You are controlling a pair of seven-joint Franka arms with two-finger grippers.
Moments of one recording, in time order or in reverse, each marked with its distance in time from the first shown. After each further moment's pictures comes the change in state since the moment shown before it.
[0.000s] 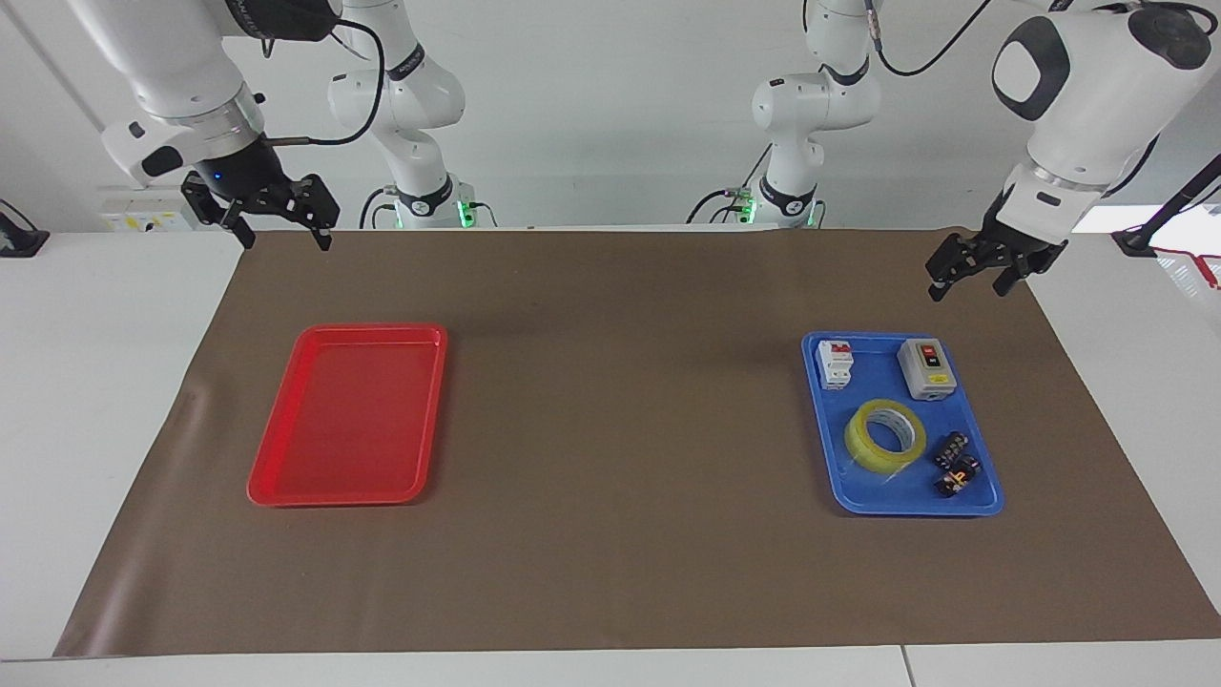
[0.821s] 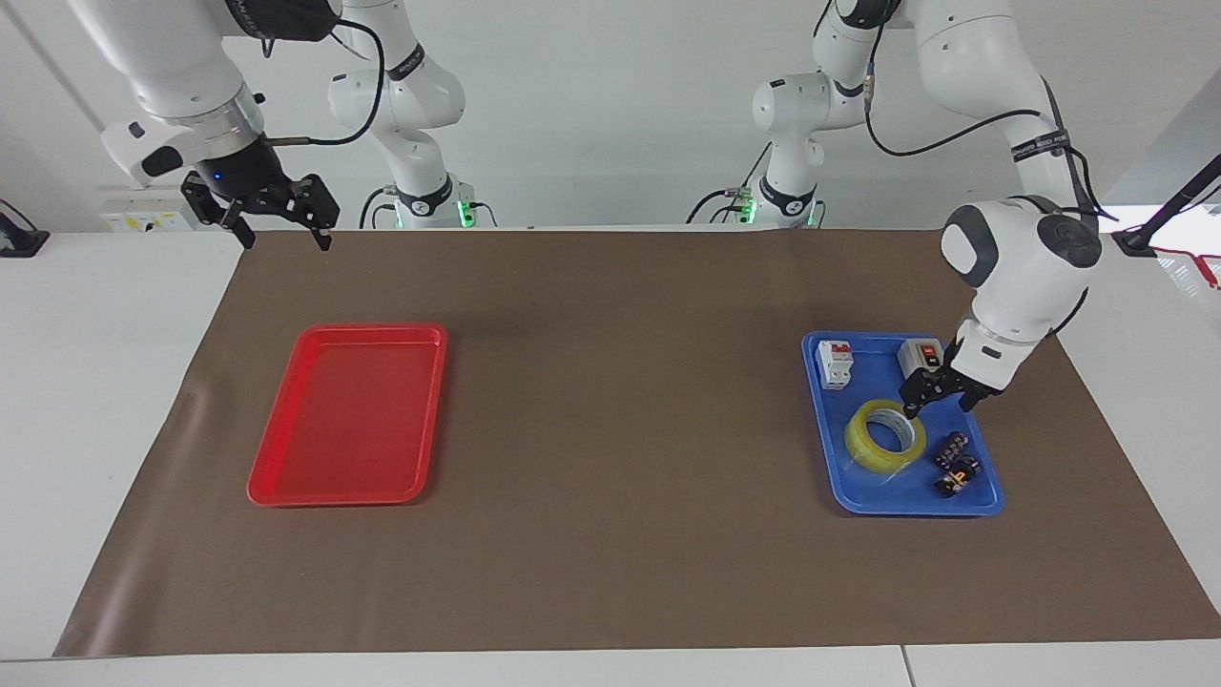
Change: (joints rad) left arm 0.023 0.257 0.000 -0.172 0.000 0.487 0.017; right arm 0.000 0.000 0.000 0.000 0.000 0.000 0.000
